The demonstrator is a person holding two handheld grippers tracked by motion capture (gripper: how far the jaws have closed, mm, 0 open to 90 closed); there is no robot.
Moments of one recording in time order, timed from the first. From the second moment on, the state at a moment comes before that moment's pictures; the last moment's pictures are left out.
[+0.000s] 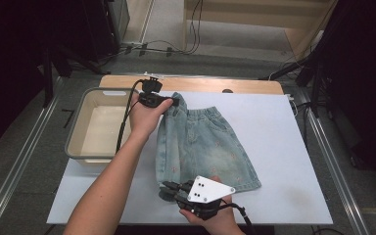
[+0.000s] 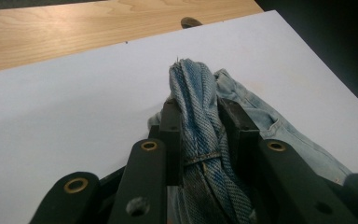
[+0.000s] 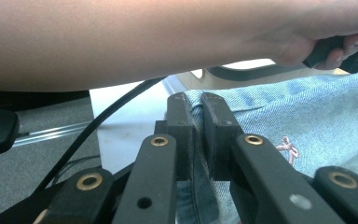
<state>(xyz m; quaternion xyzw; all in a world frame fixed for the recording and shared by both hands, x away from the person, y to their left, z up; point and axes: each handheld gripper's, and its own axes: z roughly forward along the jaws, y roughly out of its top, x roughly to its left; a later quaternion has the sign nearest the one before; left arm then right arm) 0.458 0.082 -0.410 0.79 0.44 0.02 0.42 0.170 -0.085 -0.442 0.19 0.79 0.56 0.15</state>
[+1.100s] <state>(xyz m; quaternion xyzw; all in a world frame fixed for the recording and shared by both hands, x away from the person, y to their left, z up) 0.450 0.030 -0.420 0.80 0.40 0.02 0.44 0.144 -0.184 -0.458 0.28 0.76 0.56 0.18</state>
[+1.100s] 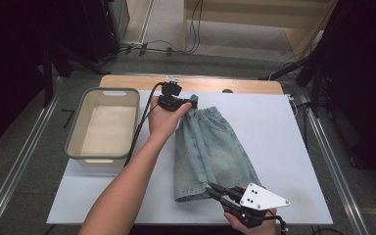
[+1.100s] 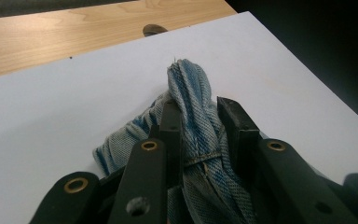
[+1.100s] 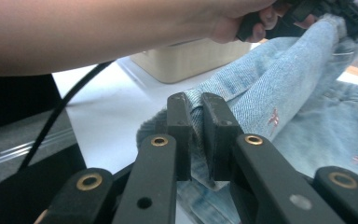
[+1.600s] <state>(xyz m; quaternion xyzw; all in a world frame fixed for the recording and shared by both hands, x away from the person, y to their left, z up) 0.452 0.012 -0.427 0.80 0.40 0.01 0.44 0.141 -0.212 -0.468 0.32 0.75 0.55 0.18</state>
